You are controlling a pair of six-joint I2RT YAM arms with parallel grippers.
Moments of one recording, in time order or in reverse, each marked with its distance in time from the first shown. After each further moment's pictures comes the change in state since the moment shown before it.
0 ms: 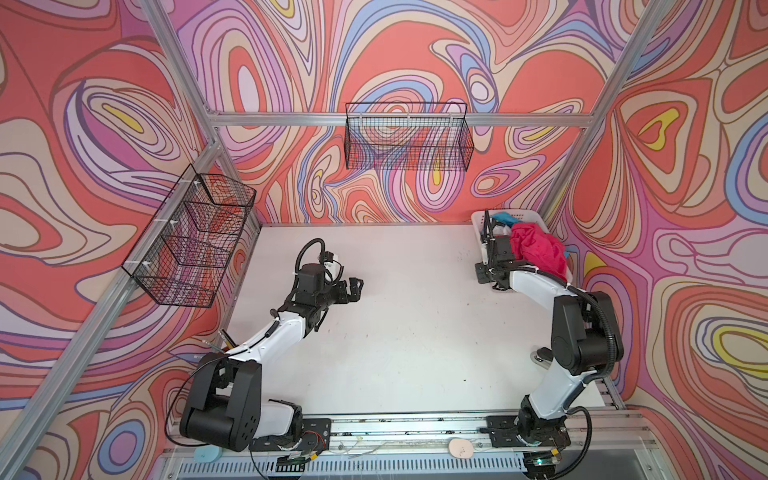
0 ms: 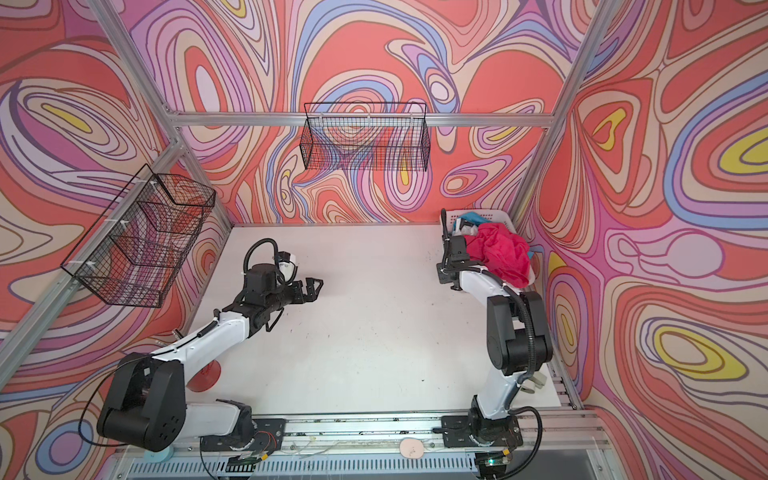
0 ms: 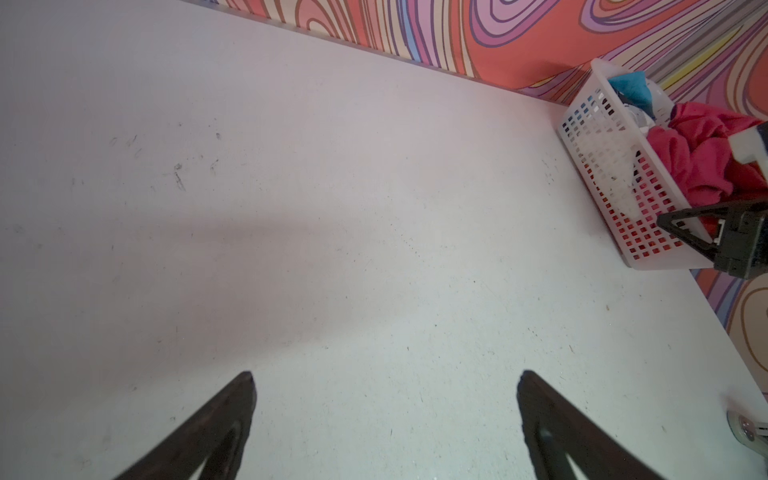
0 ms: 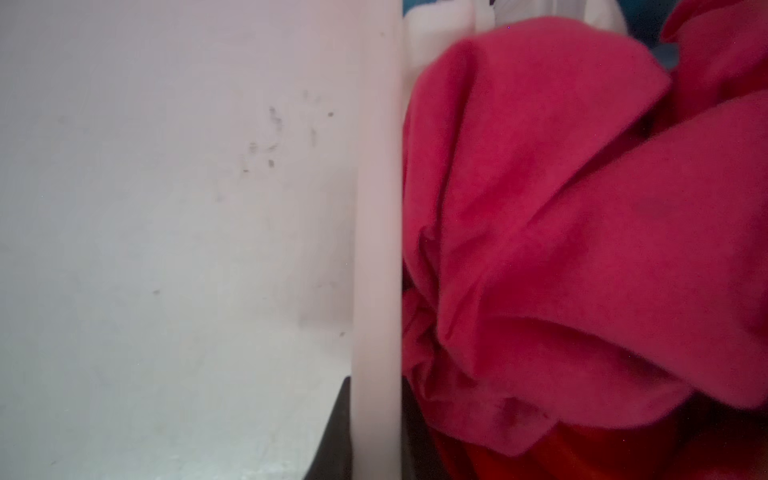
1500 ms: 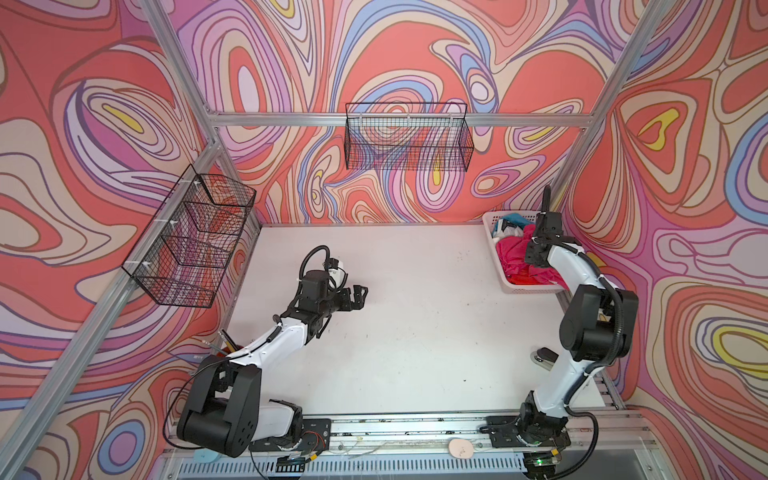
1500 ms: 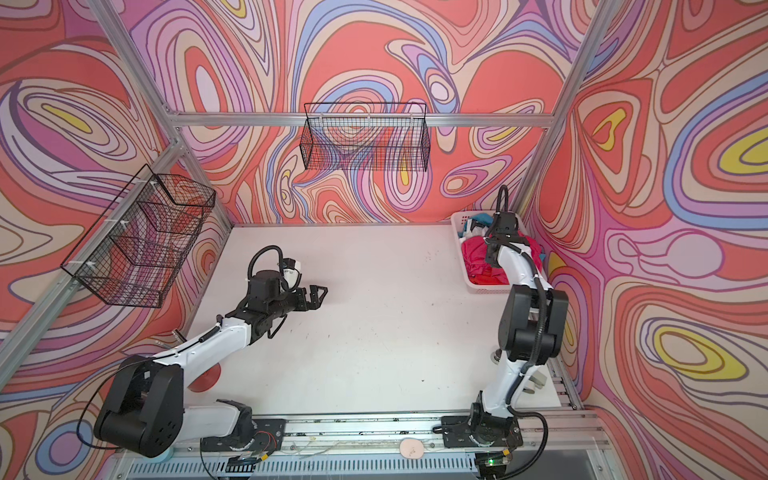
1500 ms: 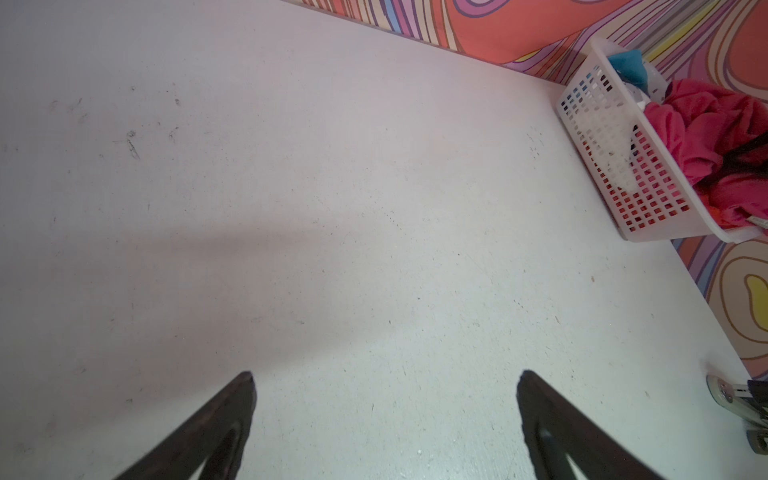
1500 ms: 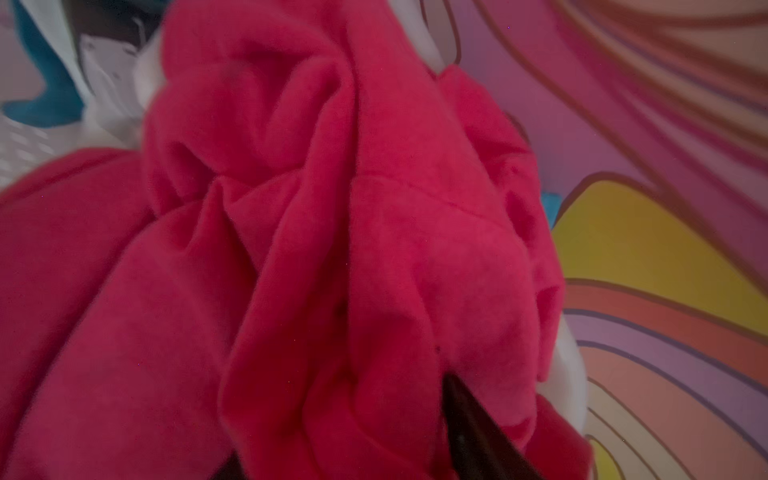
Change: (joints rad) left arm -0.039 -0.032 -0.070 0.028 0.011 -0.008; right arm -0.291 0.114 0.351 -0.305 0.127 0.180
